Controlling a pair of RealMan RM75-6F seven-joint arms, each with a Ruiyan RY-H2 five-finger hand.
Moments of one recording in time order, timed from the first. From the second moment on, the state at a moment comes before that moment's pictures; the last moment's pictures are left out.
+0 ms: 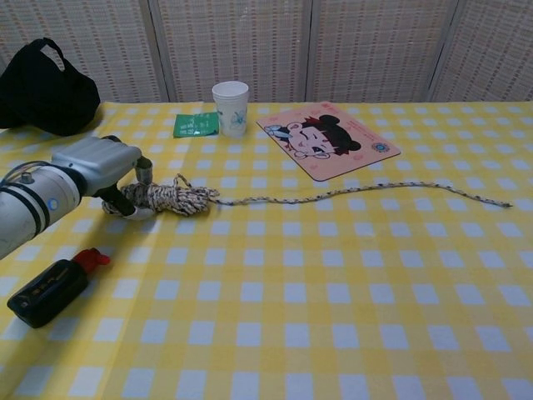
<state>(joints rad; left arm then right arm) -0.74 -1.75 -0.23 -1.25 0.87 1.04 0.83 0.03 -1.00 0.07 -1.41 -1.52 1.56 0.19</state>
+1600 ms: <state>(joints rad) -0.74 -1.75 -0.22 -1.11 1.03 1.01 0.47 0.03 -0.97 0.07 -1.45 -1.52 1.55 0.16</state>
